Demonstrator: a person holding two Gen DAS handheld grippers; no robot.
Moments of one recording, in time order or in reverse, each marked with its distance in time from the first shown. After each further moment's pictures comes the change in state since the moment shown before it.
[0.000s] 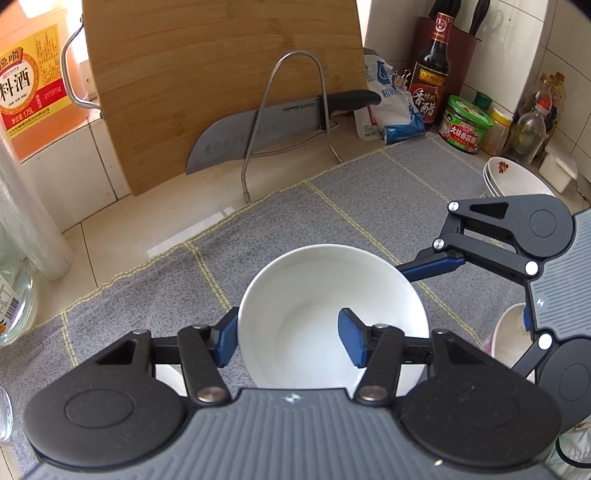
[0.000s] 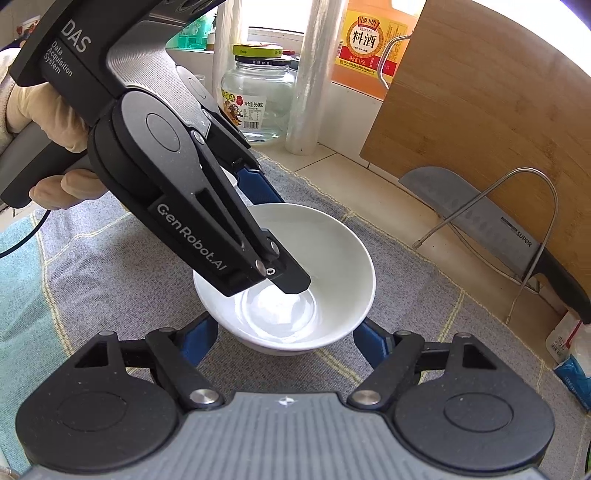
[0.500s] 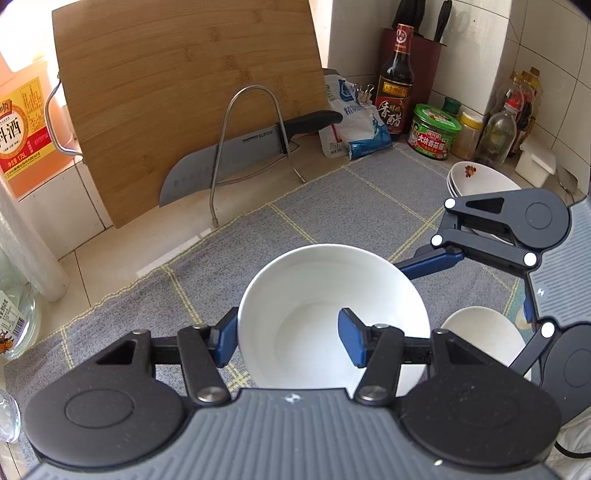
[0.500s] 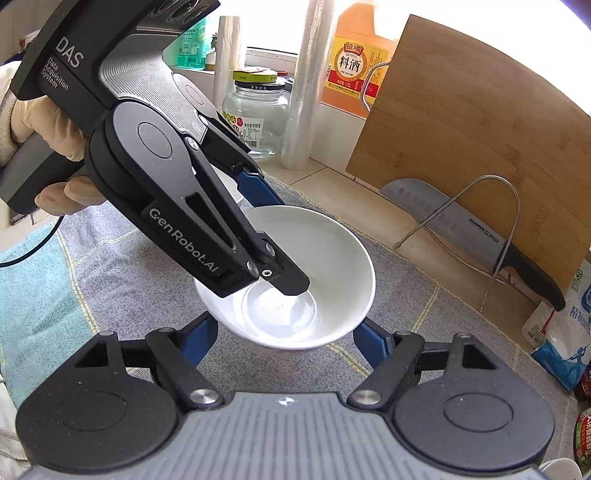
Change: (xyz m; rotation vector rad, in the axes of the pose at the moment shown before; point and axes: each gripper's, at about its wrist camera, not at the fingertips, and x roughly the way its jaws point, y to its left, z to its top) left arm -0.031 -0.041 0.004 0.055 -0.044 -0.003; right arm -0.051 0.006 -0.015 0.015 -0.044 -0.023
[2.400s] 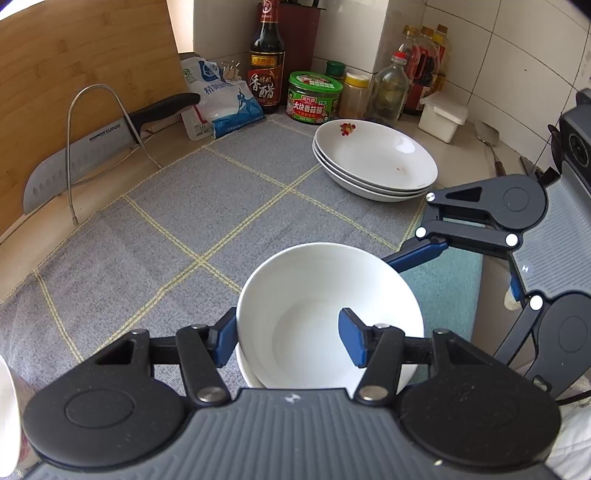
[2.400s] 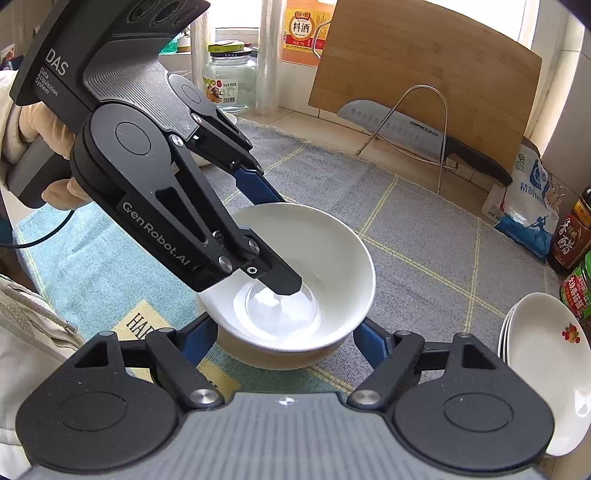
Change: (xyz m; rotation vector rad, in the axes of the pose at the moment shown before) left arm 0.006 -0.111 -0.021 0.133 0.036 -0.203; right arm -0.078 0.012 -0.094 0.154 0.092 -0.042
